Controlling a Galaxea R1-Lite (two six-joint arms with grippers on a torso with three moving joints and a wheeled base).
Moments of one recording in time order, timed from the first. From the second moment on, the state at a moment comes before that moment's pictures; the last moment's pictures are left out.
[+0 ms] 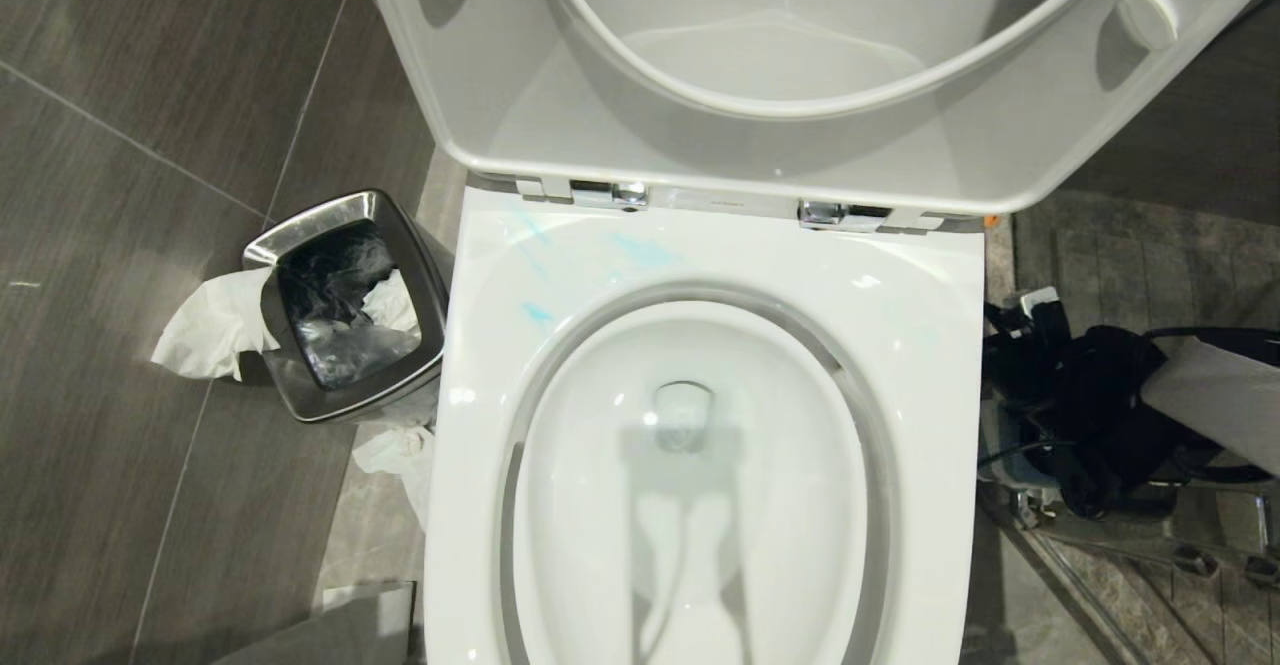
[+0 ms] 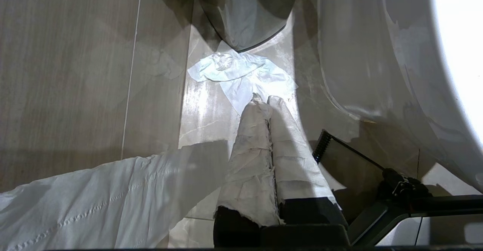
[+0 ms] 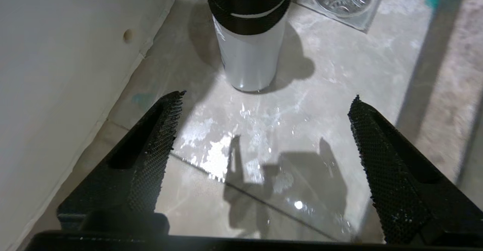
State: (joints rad) left arm 0.00 0.00 0.00 0.01 -0.02 0.01; right arm -0.15 2.46 -1.10 -1.52 0.38 -0.12
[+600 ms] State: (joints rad) left arm 0.00 0.00 0.00 0.01 -0.02 0.01; right arm -0.11 2.59 -1.42 -1.52 0.38 -0.09
